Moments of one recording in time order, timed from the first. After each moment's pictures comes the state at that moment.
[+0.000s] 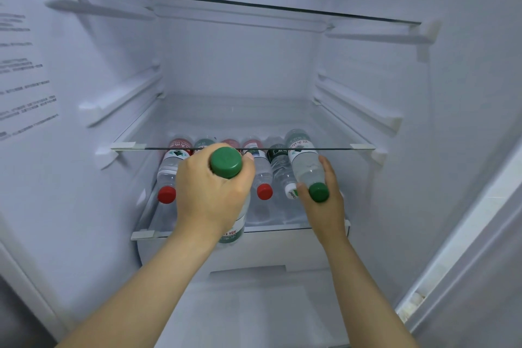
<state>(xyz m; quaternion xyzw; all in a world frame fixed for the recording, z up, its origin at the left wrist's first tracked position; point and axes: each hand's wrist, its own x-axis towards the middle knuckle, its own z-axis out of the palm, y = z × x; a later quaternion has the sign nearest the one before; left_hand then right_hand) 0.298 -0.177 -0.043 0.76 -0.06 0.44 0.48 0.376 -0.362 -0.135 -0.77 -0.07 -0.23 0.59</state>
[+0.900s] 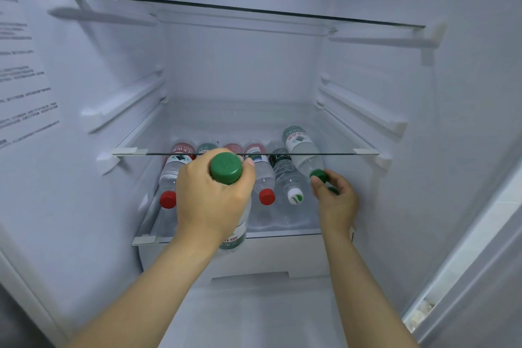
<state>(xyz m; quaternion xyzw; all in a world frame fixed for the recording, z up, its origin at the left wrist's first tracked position) 0.298 -0.177 -0.043 0.76 -0.06 0.44 0.48 0.408 -0.364 -0.140 -0.65 0.07 -0.29 0.70</state>
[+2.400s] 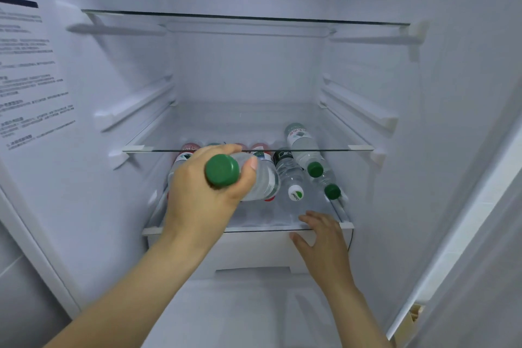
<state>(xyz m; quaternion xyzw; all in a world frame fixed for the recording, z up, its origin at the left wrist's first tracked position) 0.264 -0.185 -0.033 0.79 -0.05 0.38 0.48 0.343 -0.375 -0.192 -0.90 -0.09 -0.19 0.37</state>
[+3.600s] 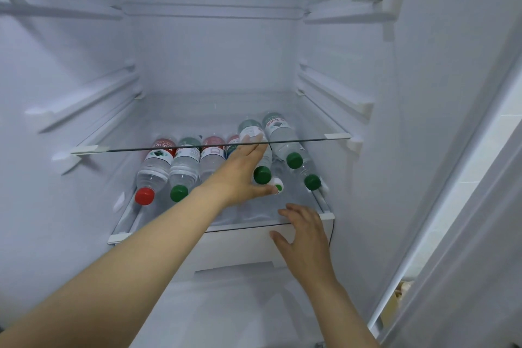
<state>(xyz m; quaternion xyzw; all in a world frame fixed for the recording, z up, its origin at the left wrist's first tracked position) 0.408 -0.211 -0.089 0.95 -0.21 0.13 0.20 0.341 -0.377 -0.193 -0.91 -0.11 -0.20 0.35</state>
